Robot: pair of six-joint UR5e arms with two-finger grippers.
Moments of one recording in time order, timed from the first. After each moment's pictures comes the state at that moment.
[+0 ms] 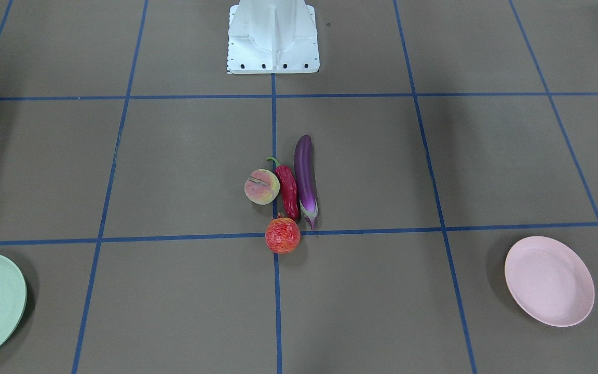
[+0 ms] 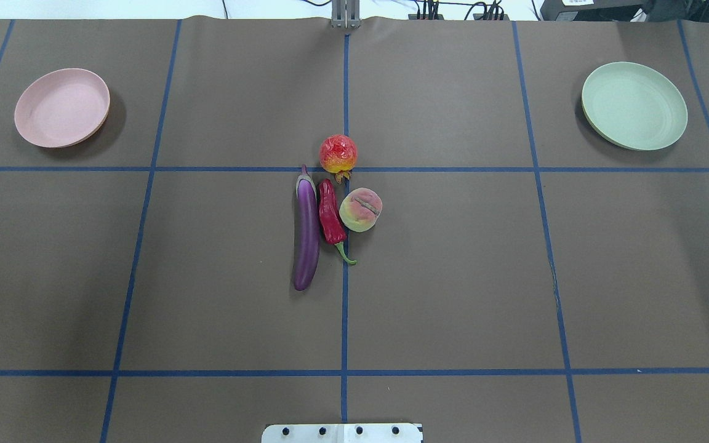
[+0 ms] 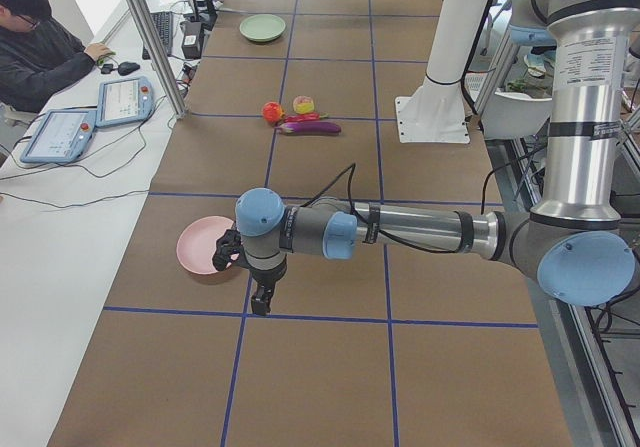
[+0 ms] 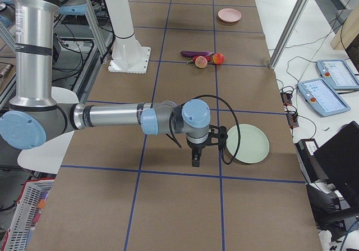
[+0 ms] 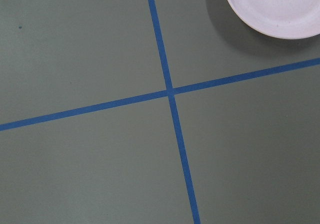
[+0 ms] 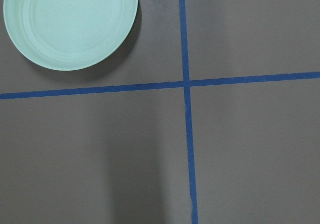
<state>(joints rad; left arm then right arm) -1.54 -1.56 -1.65 -1.61 -2.32 0.11 1.60 -1.67 1.77 -1.56 2.41 0.14</state>
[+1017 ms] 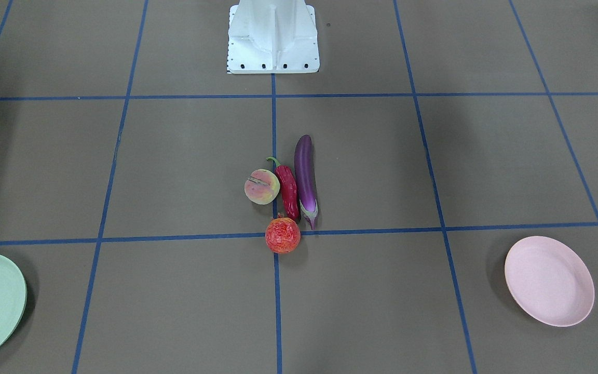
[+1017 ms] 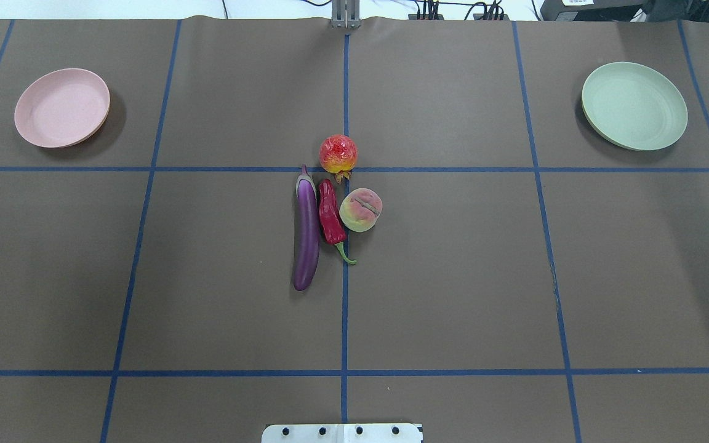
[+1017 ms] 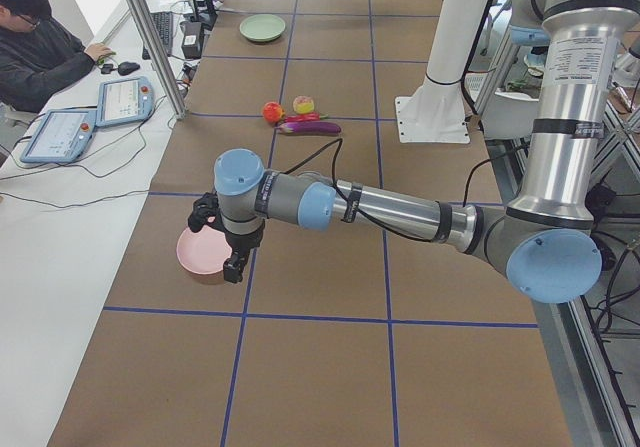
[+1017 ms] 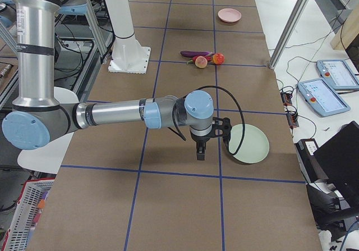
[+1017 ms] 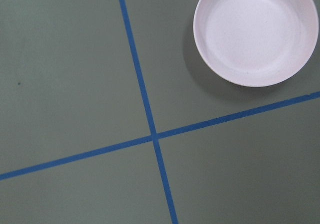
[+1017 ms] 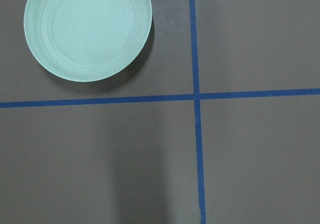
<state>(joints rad) -1.53 -1.68 -1.69 -1.61 -2.33 0.09 1.59 -1.65 1.81 -1.56 2.42 0.14</state>
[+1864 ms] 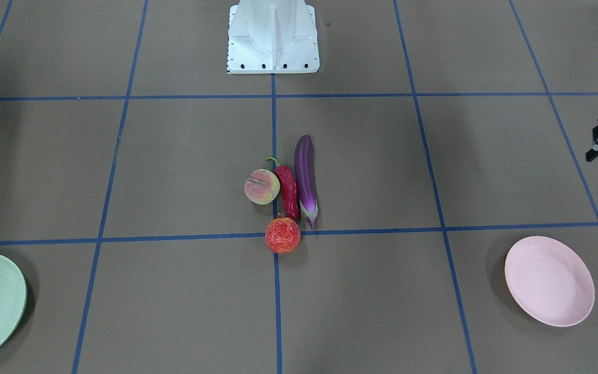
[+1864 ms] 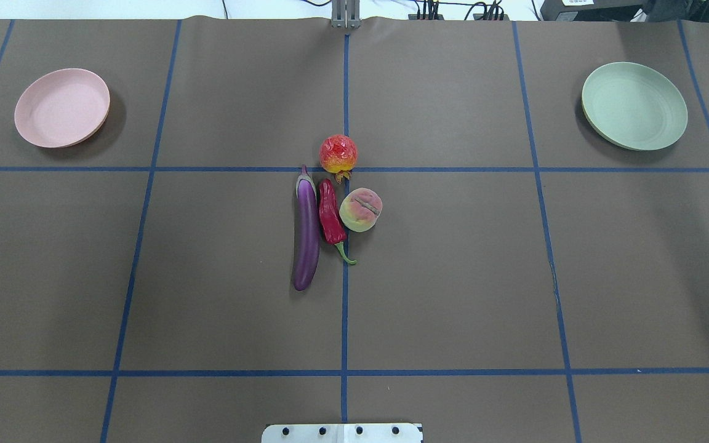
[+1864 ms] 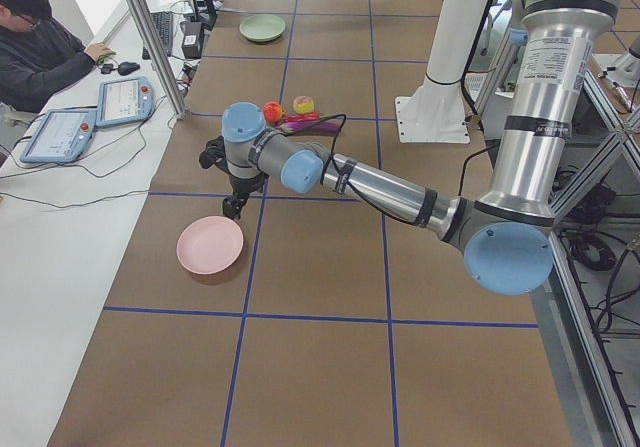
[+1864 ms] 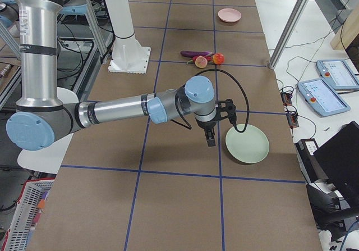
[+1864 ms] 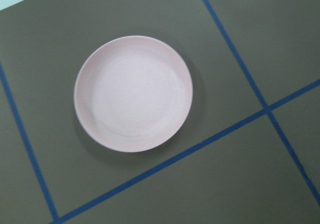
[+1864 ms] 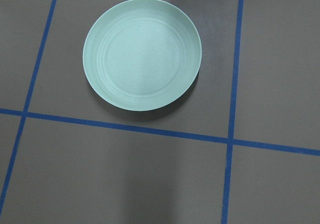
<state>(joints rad) -1.30 -1.76 -1.75 -1.74 -2.38 -0.08 1.56 -1.63 1.83 -1.38 2.41 0.15</state>
